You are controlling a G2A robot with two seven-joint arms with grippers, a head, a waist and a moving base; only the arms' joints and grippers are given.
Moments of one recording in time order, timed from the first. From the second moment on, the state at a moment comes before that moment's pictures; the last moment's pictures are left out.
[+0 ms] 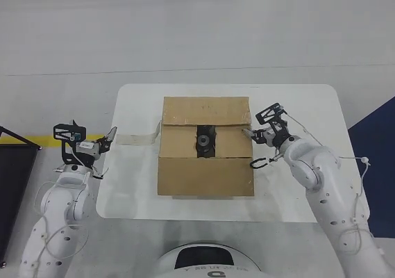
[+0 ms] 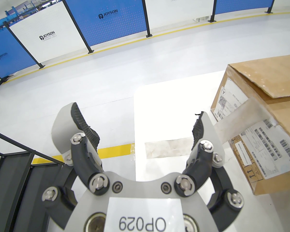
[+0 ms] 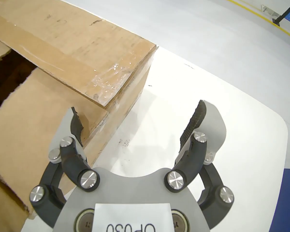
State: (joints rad) left arm 1.73 -1.15 -1.60 -1.80 1.33 0.00 0.00; right arm -1.39 -1.12 1.34 -1.71 -1.25 -0.24 0.50
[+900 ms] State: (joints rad) left arm 1.73 -1.15 -1.60 -1.80 1.33 0.00 0.00; right arm -0.76 -1.24 1.08 -1.24 -1.04 0.14 0.85
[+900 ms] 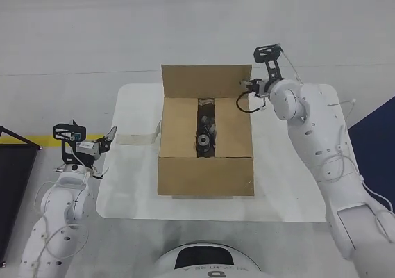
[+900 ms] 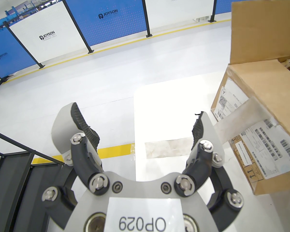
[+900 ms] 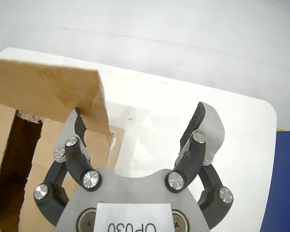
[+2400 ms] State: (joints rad) left arm 1.73 -1.15 -1.60 -1.80 1.33 0.00 0.00; right arm -0.87 -1.24 1.21 -1.30 -0.34 -0.48 1.04
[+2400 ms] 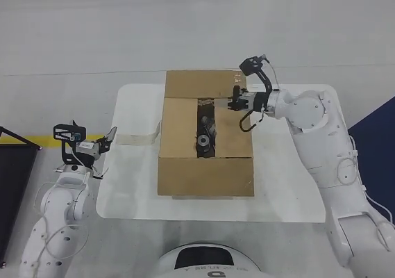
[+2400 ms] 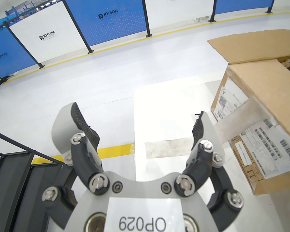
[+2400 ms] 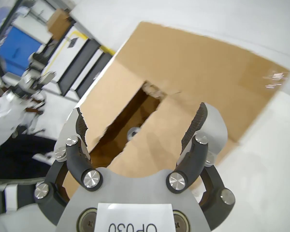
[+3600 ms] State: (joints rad) left arm 1.73 -1.15 -1.60 -1.80 1.33 0.00 0.00; right arm -0.43 -1.48 0.74 -0.55 0.46 -0.45 1.37
